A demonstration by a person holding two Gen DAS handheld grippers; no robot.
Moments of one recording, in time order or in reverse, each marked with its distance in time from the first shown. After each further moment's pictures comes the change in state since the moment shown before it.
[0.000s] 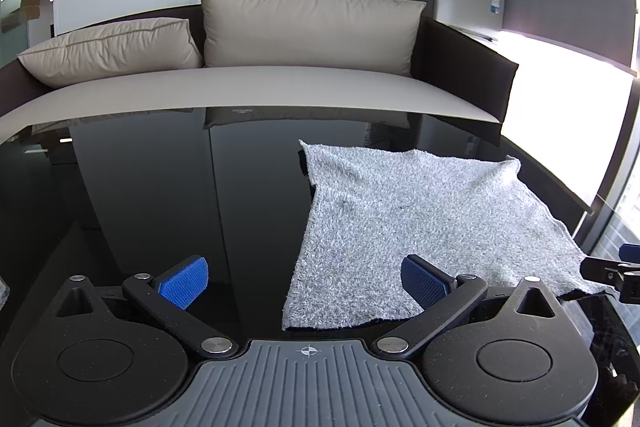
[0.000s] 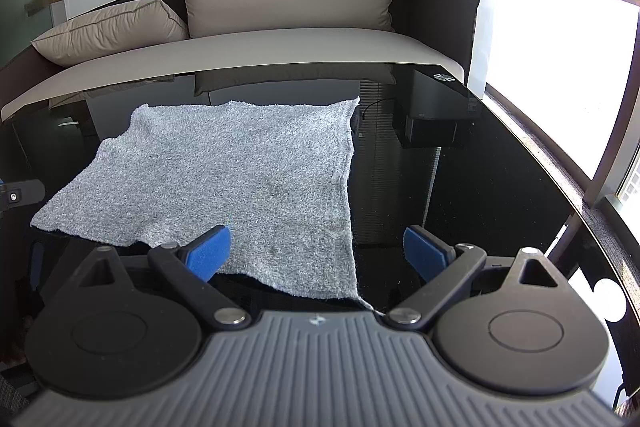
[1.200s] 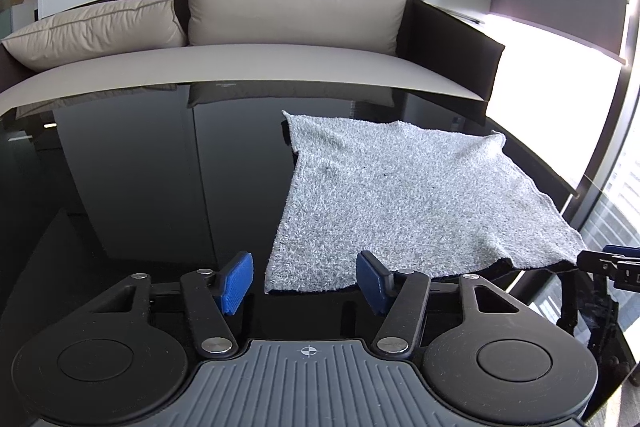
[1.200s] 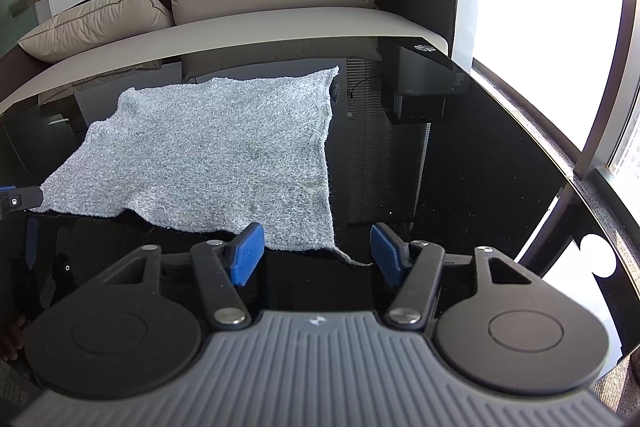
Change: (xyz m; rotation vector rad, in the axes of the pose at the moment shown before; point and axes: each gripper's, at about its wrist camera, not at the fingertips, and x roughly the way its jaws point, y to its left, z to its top) left arm 0.002 -0.003 -0.015 0.010 0.064 -0.055; right arm -0.008 -0.010 -0.015 0.038 0.055 -0.030
